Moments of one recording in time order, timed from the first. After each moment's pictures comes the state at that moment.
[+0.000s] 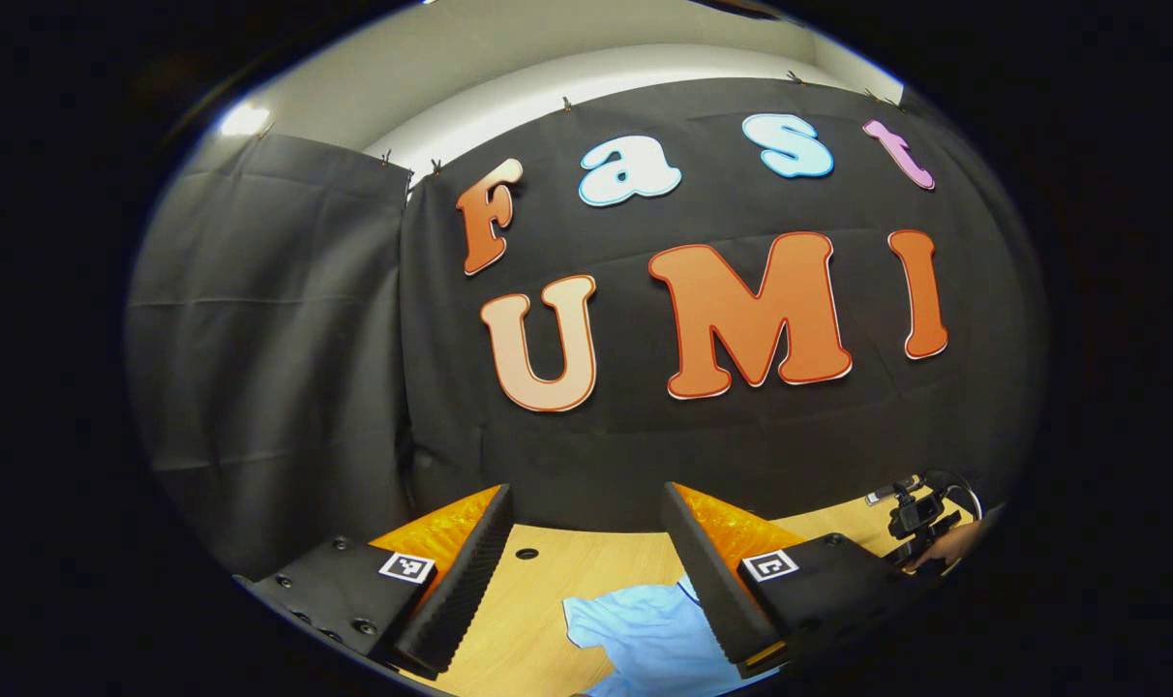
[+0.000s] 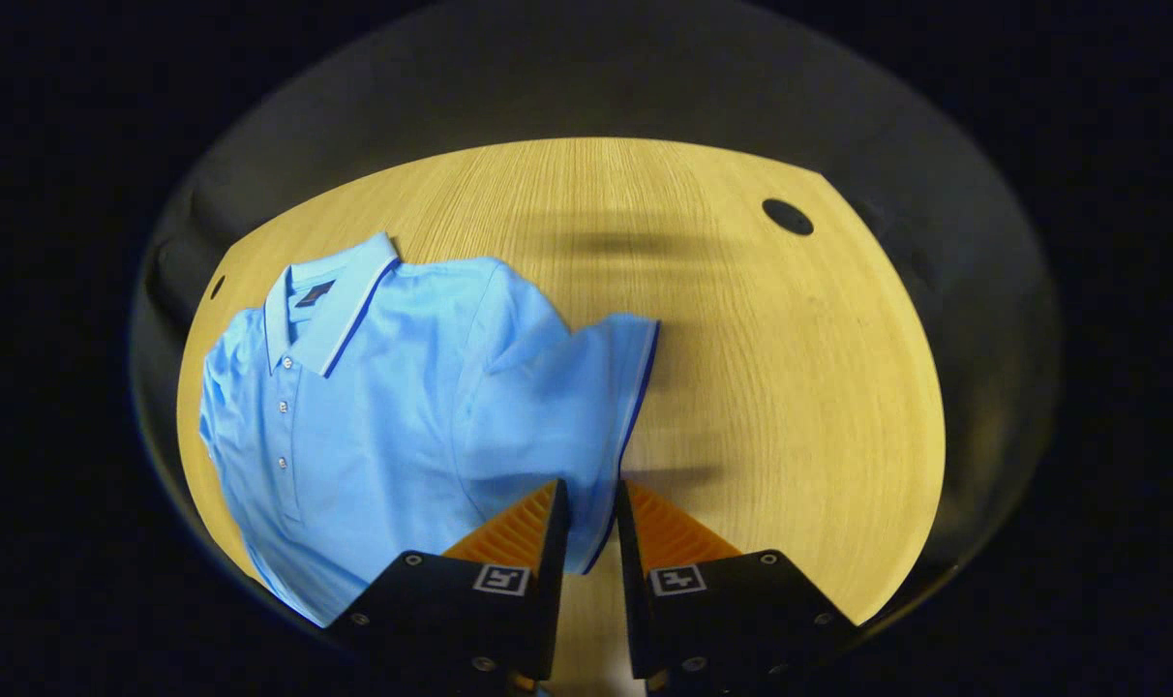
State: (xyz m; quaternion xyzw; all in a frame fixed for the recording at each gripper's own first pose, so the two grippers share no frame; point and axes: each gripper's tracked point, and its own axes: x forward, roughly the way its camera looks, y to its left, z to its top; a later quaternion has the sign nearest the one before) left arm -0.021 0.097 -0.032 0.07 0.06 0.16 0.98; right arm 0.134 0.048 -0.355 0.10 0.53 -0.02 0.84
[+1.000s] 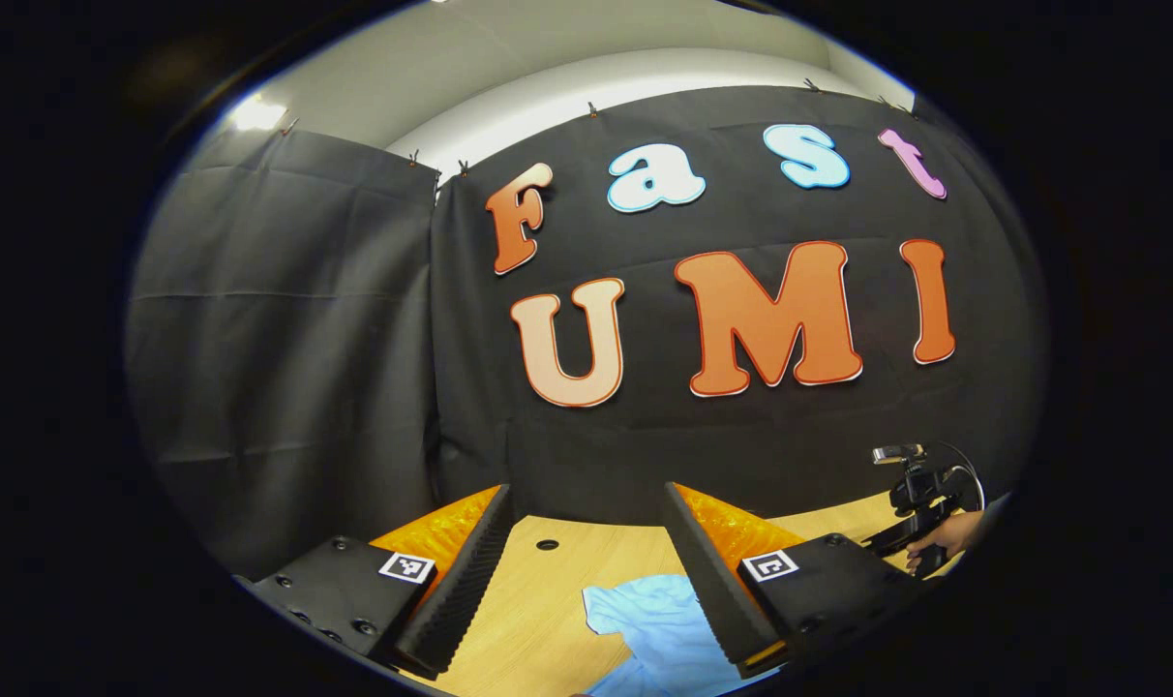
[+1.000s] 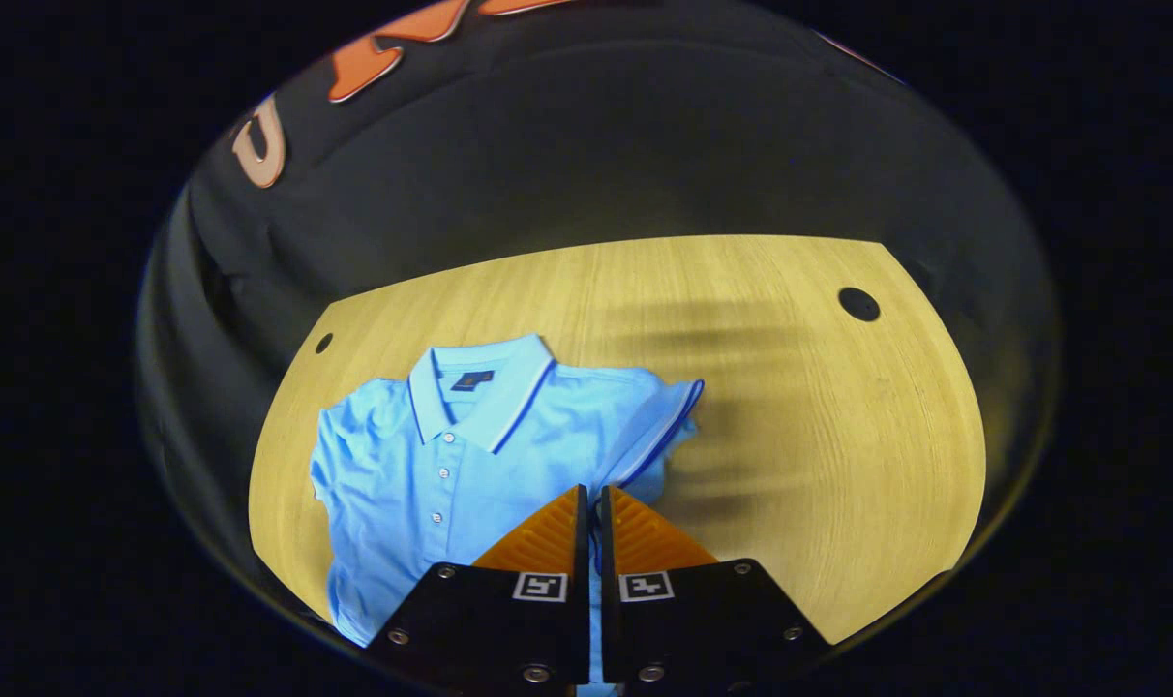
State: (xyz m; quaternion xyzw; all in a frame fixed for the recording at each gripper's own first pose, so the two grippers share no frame) left arm -0.077 0.119 -0.030 0.06 0.06 0.19 0.98; right arm 0.160 0.125 -0.259 0.13 0.41 0.10 0.90
